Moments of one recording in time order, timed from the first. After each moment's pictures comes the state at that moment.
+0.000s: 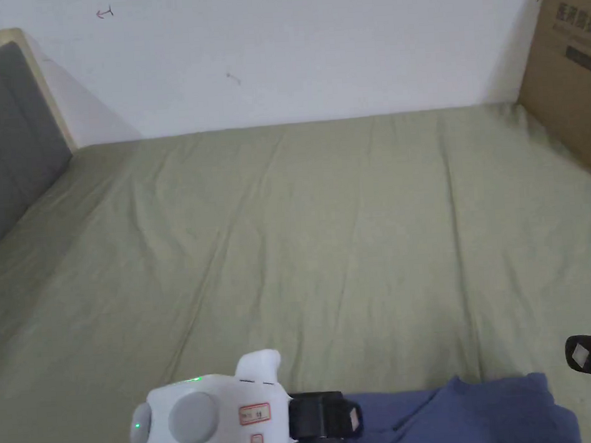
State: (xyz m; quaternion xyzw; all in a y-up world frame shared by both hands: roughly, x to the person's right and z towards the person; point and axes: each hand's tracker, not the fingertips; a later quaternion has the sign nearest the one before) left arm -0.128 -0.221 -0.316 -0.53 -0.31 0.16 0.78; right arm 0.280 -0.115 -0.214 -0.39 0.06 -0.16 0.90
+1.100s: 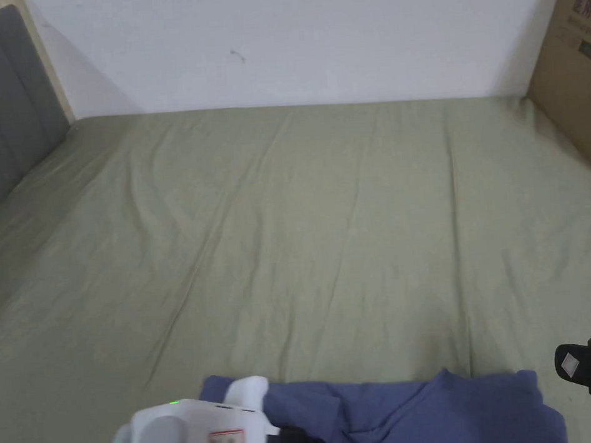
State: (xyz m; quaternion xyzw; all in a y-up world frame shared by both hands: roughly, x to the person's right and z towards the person) left arm -0.167 -0.247 -0.291 -0.53 -0.34 0.20 0.75; right arm 0.276 -0.123 -0.214 -0.40 0.07 -0.15 0.90
